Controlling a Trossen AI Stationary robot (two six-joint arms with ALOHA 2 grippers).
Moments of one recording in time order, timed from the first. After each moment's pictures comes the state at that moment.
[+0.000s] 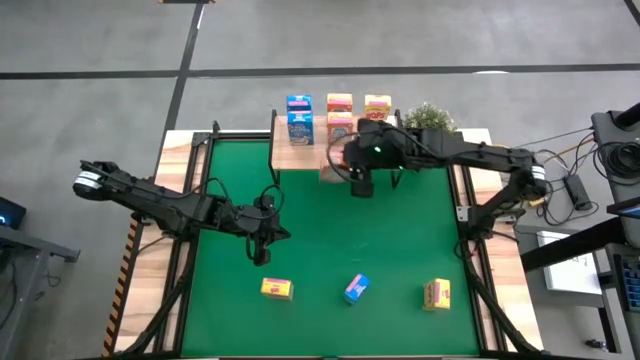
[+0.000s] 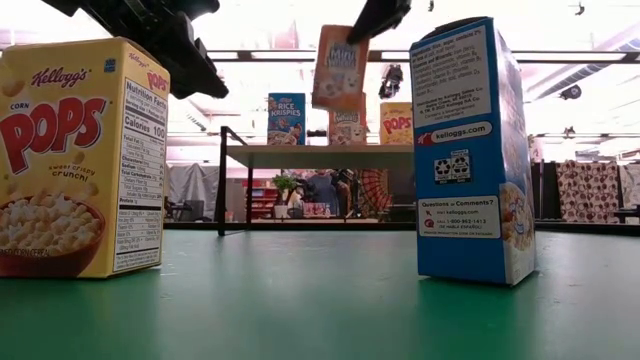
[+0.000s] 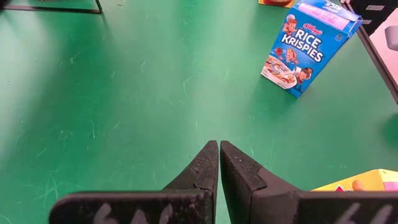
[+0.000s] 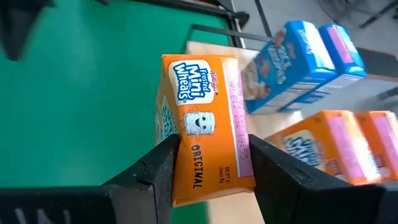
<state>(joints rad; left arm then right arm) -0.22 1.16 0.74 -0.24 -0.16 -0.20 -0.16 1.54 1.65 -0.80 0.18 -0.28</state>
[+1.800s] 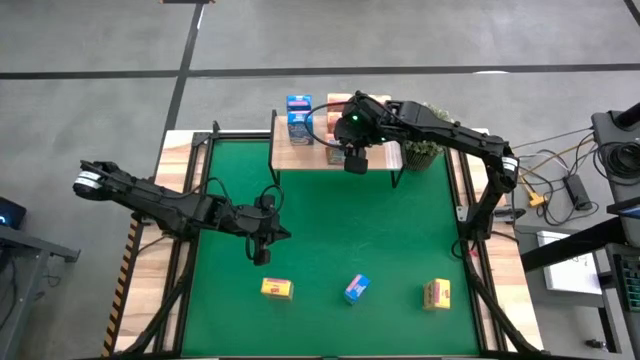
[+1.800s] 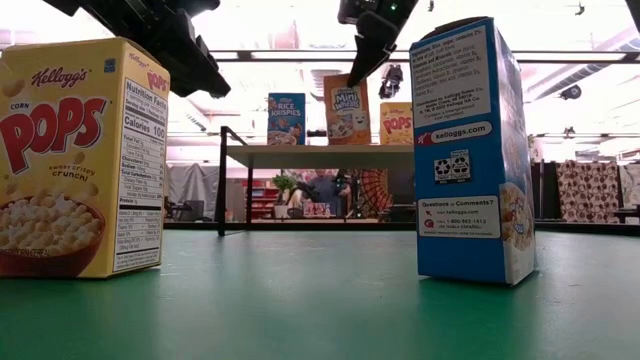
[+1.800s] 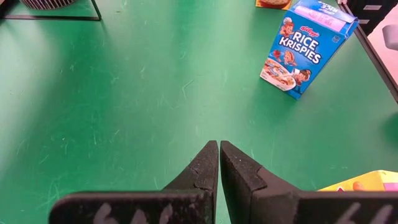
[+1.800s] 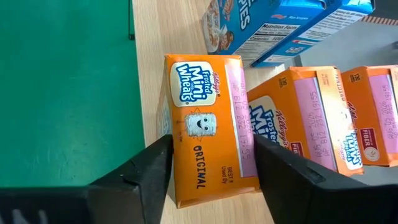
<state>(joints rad) -0.22 1.16 0.74 -0.23 -0.16 -0.17 -0.36 1.75 1.88 -1.01 0.11 -0.36</state>
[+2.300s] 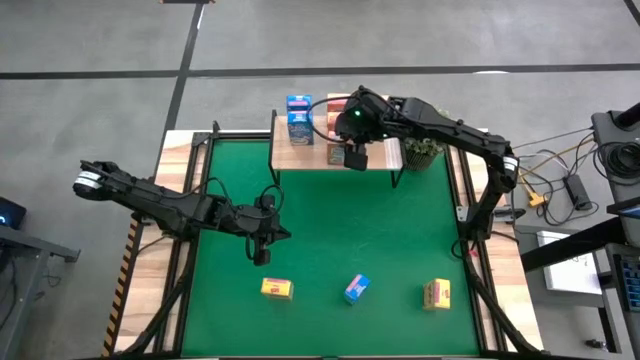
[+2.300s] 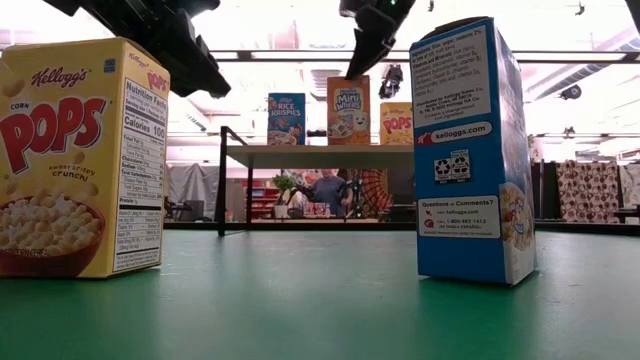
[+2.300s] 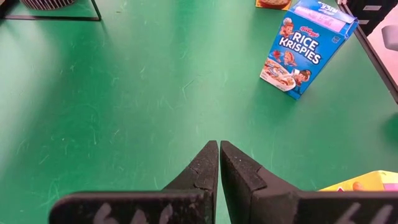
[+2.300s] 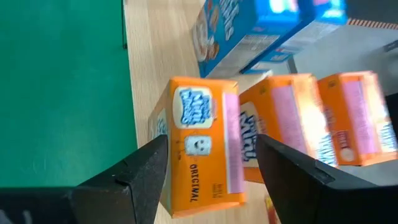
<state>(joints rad) -0.22 1.16 0.74 -0.23 -0.16 -0.17 -0.36 1.75 1.91 -1.01 0.11 -0.36</state>
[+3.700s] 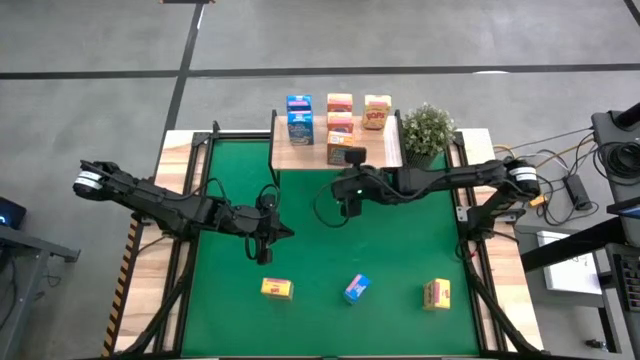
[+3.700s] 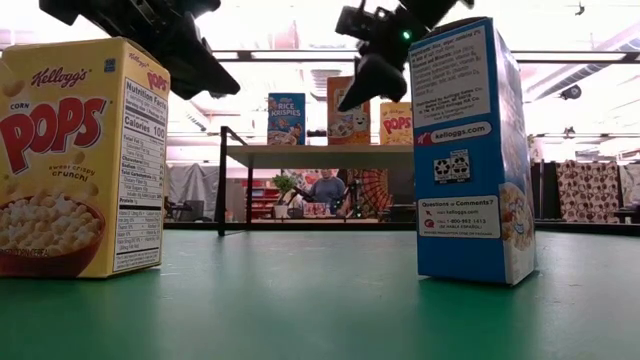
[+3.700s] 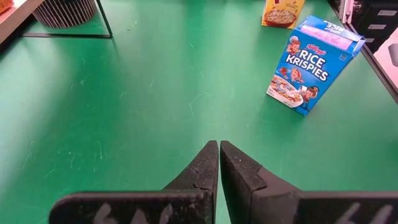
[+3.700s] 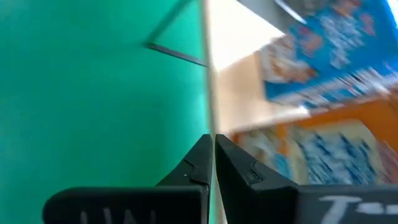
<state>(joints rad) -0.22 1.16 0.69 -0.11 -0.20 -0.17 -0.05 1.61 1.26 -0.37 0.50 -0.46</state>
